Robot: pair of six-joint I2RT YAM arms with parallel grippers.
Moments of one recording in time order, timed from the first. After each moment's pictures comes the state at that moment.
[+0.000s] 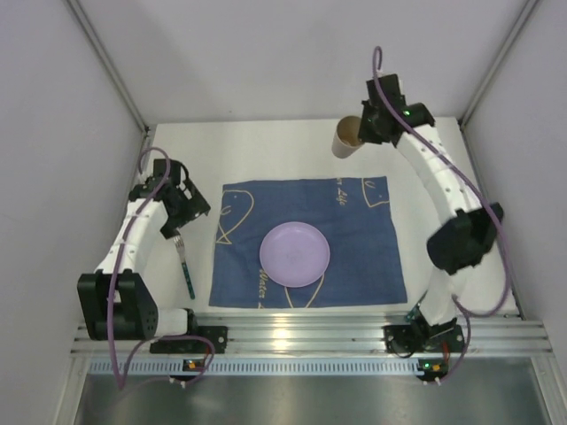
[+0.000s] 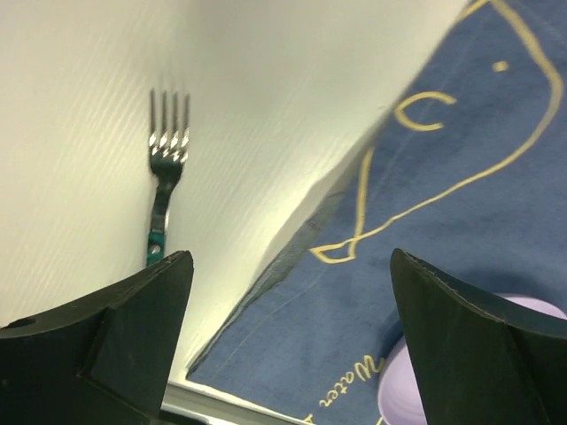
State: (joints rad) left arm 0.00 1.36 1.11 -0.85 -0.12 -0.62; right arm 0.35 1.94 2.05 -0.90 0.21 0.40
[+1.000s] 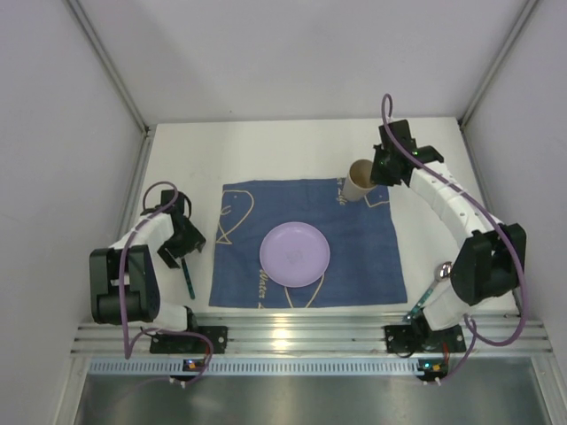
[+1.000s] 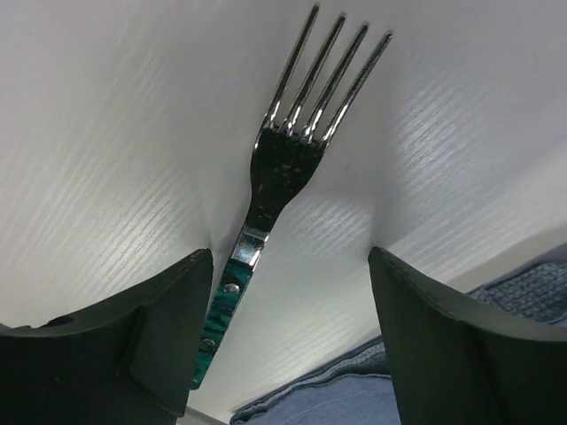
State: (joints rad) left arm 0.09 1.46 0.78 -0.68 -0.21 -0.66; right arm 0.31 1.57 1.40 -0.71 0.15 0.41
